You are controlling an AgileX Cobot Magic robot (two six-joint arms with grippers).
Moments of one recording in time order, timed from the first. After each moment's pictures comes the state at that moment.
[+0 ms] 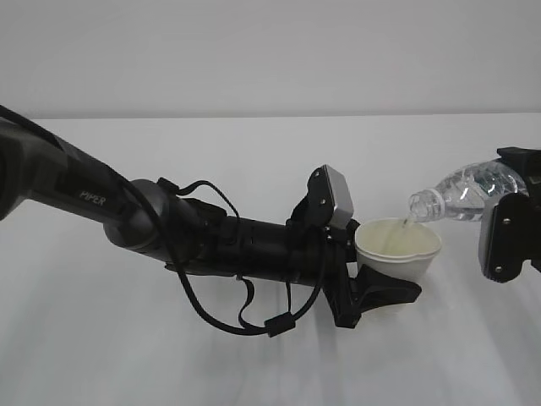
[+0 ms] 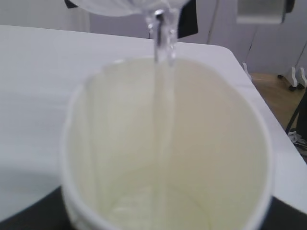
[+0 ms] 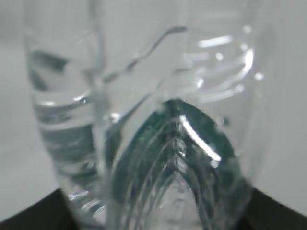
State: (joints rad) left arm -0.70 2.35 -1.31 1.10 -1.00 -0.65; right arm 0.06 1.54 -0.39 -0.05 -0.77 -1.64
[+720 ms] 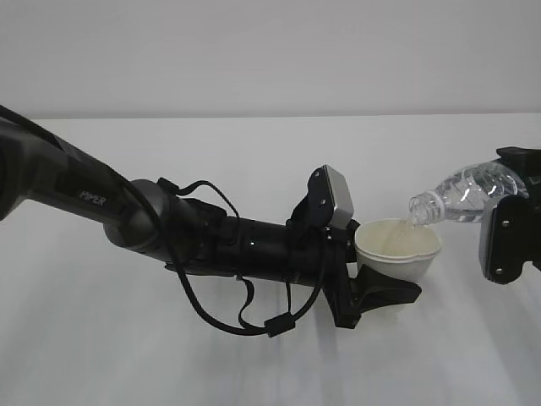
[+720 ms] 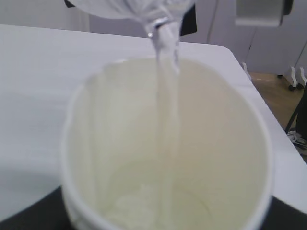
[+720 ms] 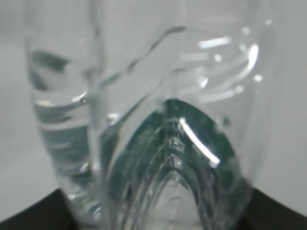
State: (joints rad) left arm -0.70 2.35 -1.31 1.10 -1.00 -0.65; right arm 0.06 1.54 -0.39 -0.05 -0.77 -1.67
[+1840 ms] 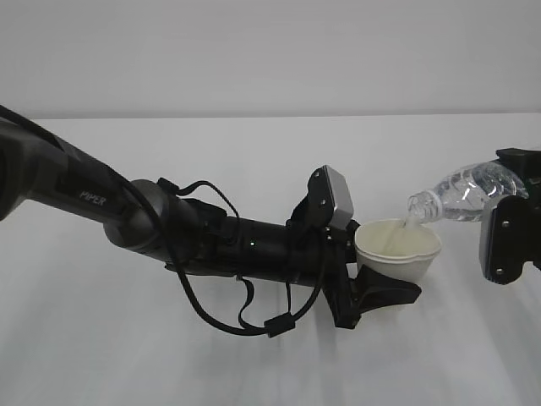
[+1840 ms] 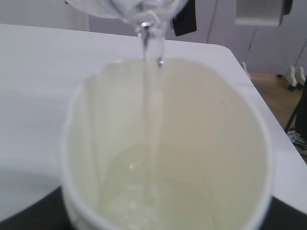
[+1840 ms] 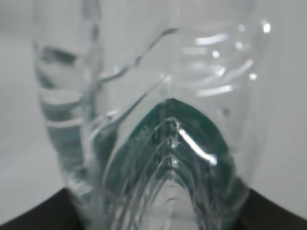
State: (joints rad) left arm -0.70 2.35 -1.31 1.10 -1.00 -0.65; right arm 0.06 1.54 -0.39 -0.05 -0.77 -1.68
